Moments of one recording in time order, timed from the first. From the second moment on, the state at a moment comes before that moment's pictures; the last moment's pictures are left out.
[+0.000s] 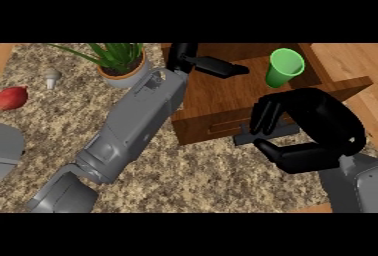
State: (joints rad) left arm -1.25 0.00 -0.30 -0.41 0.54 0.26 -0.41; right arm -0.39 -0.22 0.06 -1.77 -0.31 0.50 0.11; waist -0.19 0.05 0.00
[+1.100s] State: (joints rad) left arm -1.15 0.04 -0.24 -0.45 0.67 0.22 -0.55; right arm -0.36 -0.34 0.34 -1.35 0.41 0.41 -0.05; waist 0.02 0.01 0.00
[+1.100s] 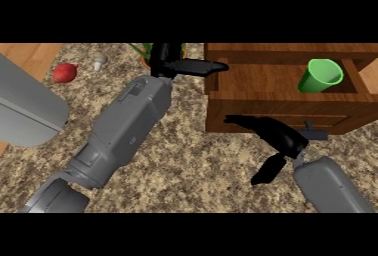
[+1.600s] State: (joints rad) left arm -1.02 0.09 -0.24 -0.60 0.68 0.16 -0.53; right arm -0.60 -0.29 0.26 -0.81 0.52 0.24 -0.29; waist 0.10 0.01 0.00
